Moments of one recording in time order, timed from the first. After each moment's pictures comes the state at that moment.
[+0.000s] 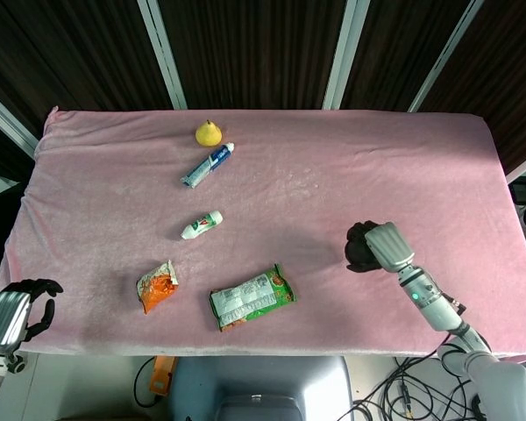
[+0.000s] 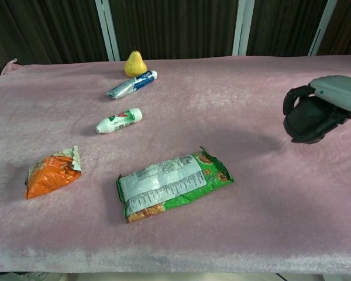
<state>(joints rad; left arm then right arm) -0.14 -1.08 -0.01 -1.60 1.53 1.43 -0.07 0.61 -1.76 -0.03 -0.50 -1.65 1.22 0.53</state>
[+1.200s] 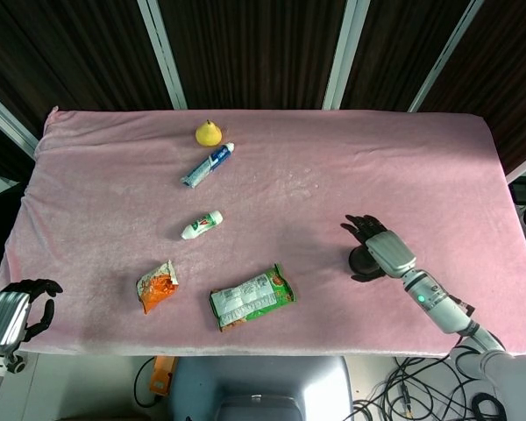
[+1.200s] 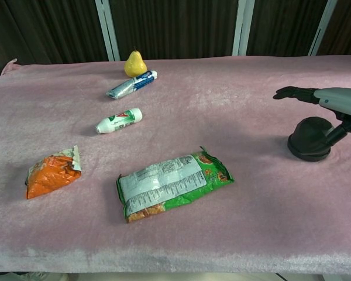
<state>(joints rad) -0.14 -1.08 -0.01 -1.60 1.53 1.43 -0.07 0.62 -1.63 -0.09 -0.68 -1.67 1.14 0.62</state>
